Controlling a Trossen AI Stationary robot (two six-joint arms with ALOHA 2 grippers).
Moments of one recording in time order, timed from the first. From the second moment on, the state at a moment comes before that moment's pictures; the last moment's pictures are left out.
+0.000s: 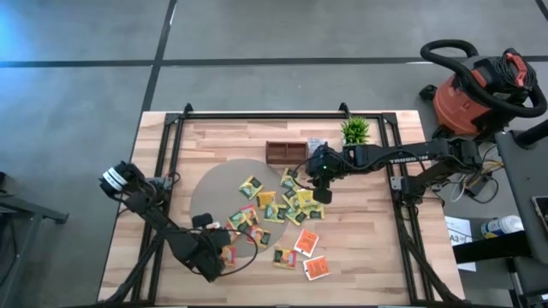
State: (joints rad) left arm -0.77 1.70 0.98 -0.82 -0.36 -1.10; right arm -0.07 1.44 1.00 -0.54 0.05 0.08
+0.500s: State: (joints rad) left arm -0.75 1.51 0.99 -0.92 -0.44 -1.16; right arm -0.07 1.44 1.00 -0.46 0.05 0.08
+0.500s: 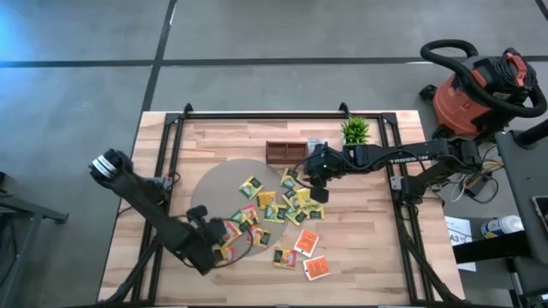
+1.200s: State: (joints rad) left arm -0.34 0.99 0.79 -0.29 -0.49 -0.60; right arm -0.08 1.44 1.15 -0.20 -0.05 -0.08
